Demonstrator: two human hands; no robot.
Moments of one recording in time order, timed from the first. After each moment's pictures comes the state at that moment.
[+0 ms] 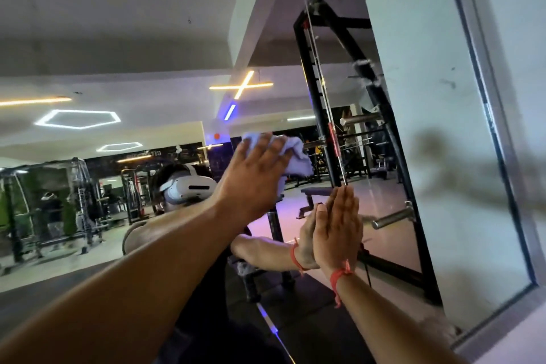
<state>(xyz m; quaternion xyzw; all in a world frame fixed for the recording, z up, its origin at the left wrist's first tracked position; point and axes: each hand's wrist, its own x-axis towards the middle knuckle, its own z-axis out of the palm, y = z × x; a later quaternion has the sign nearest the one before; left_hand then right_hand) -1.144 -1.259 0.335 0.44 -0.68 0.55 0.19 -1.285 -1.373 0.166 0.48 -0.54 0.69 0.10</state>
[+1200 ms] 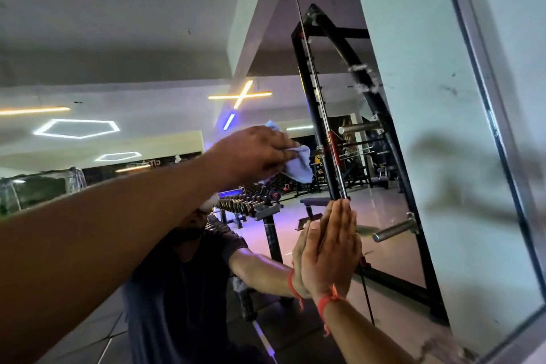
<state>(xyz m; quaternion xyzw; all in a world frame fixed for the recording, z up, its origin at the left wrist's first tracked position) -1.162 -1.280 0.411 0.15 -0.81 0.55 0.10 -1.282 -1.374 0.162 0.46 -0.52 0.71 0.12</state>
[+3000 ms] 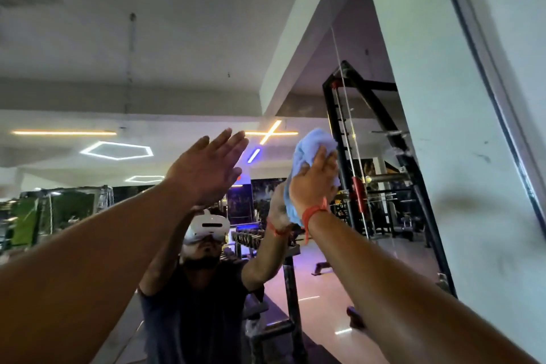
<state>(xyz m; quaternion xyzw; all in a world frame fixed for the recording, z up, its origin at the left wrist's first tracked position) -1.038 -1.204 0.462 0.53 -0.63 0.55 0.13 -1.228 -1.298 0.411 0.53 -0.47 0.71 0.02</state>
